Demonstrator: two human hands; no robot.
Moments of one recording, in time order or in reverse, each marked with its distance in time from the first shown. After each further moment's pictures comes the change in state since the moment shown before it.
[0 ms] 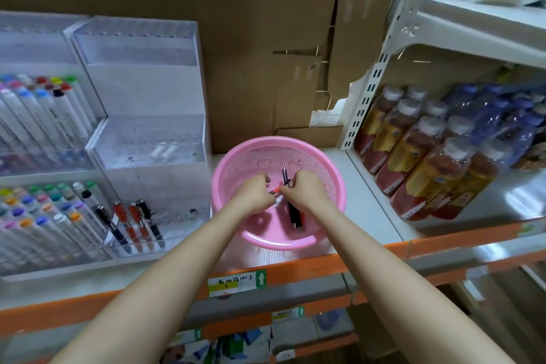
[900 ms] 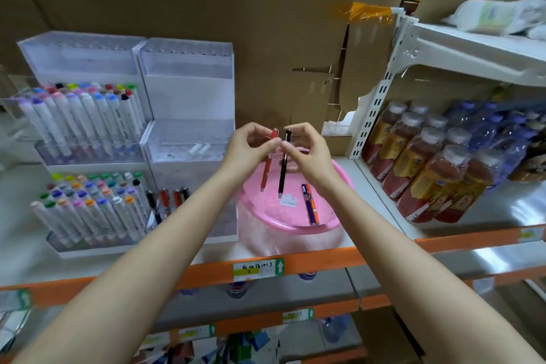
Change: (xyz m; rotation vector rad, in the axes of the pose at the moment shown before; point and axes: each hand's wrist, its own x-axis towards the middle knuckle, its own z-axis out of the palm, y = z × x) left_hand -0.065 0.009 -0.088 -0.867 0.373 0.333; right_hand -0.036 -0.066 -0.046 0.809 0.204 -0.402
